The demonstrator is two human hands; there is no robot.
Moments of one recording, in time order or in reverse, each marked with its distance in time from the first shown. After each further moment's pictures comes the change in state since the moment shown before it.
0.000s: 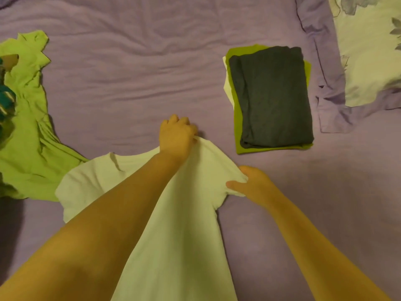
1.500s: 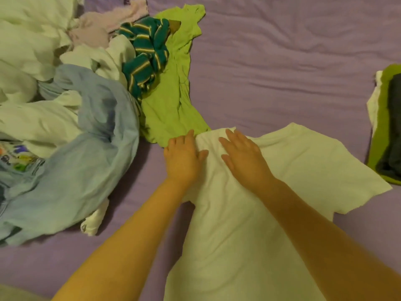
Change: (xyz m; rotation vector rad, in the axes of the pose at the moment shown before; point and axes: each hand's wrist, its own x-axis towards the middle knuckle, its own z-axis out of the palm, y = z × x) left_hand -0.198 -0.203 0.025 -0.372 0.050 -0.661; right_hand 0.021 -0.186 0.218 -0.900 -0.010 -0.728
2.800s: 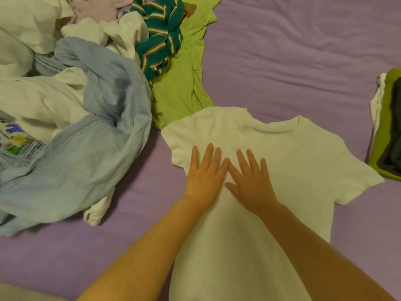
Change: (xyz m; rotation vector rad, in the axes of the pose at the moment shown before) left_hand -0.061 -0.023 0.044 0.396 -0.114 0.525; right_hand -0.052 -0.018 0.068 -0.334 -0.103 0.059
